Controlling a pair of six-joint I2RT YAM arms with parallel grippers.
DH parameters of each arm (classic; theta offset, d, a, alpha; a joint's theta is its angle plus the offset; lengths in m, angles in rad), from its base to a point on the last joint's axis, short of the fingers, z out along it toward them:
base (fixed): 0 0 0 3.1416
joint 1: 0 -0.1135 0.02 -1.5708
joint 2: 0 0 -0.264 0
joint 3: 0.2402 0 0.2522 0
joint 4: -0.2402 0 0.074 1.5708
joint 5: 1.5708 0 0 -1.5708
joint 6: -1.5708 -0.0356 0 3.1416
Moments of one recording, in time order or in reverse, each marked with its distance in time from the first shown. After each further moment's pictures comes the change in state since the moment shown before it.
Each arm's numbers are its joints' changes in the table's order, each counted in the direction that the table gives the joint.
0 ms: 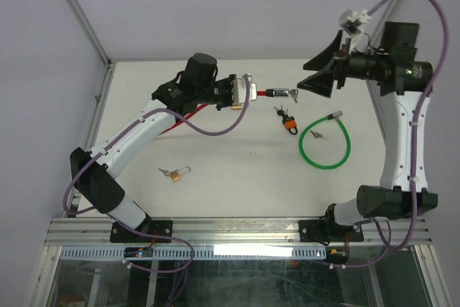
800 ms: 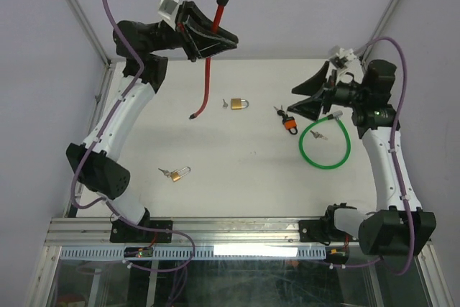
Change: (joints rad) left arm -0.320 -0.050 0.247 1.019 0.767 1.446; right arm 0.113 0.308 -0.728 0.990 -0.123 -0.536
